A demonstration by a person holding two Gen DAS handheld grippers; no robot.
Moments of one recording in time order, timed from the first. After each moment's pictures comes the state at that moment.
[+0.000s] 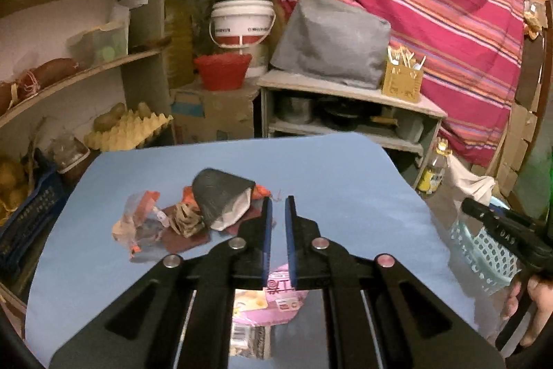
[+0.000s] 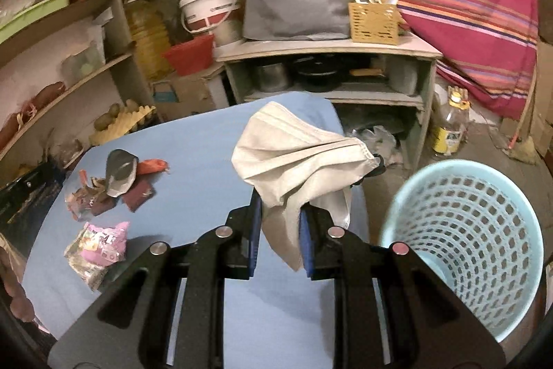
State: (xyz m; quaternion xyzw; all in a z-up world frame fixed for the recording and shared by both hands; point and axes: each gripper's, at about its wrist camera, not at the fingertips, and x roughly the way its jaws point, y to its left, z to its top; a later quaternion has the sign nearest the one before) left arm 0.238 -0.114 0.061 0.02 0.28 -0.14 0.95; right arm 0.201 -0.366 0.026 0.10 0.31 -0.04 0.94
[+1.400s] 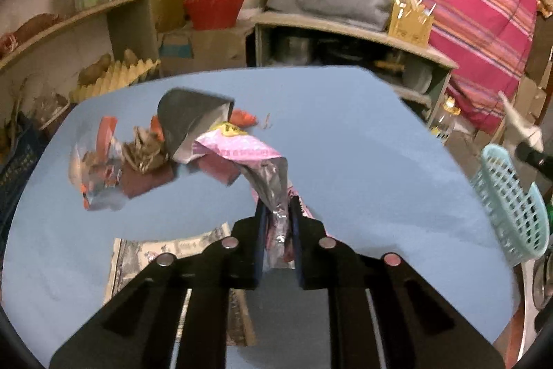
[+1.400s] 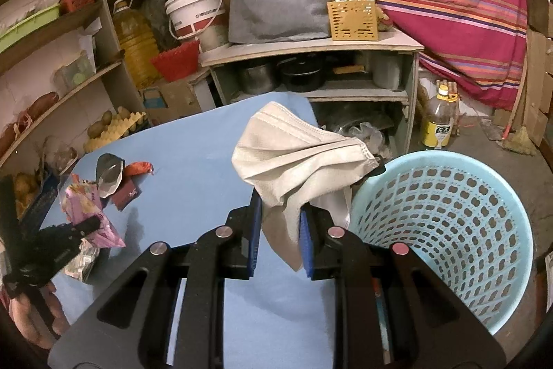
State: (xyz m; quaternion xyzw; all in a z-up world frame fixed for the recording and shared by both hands) left arm 0.258 -0.142 -0.008 0.03 0.35 -0.14 0.92; right arm 0.183 -0.400 0.026 0.12 0.30 -0.05 0.94
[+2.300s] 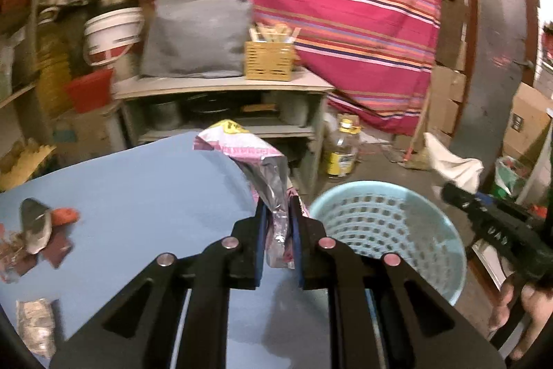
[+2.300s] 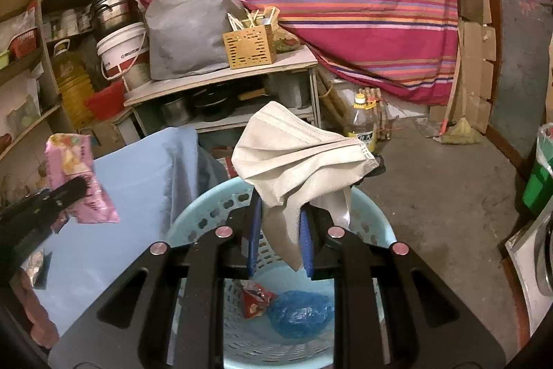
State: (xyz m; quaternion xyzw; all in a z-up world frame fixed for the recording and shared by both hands) left arm 0.205 -0.378 0.044 0.06 0.26 -0.32 0.91; right arm 0.097 -0.548 0.021 0.14 0.26 -0.17 0.94
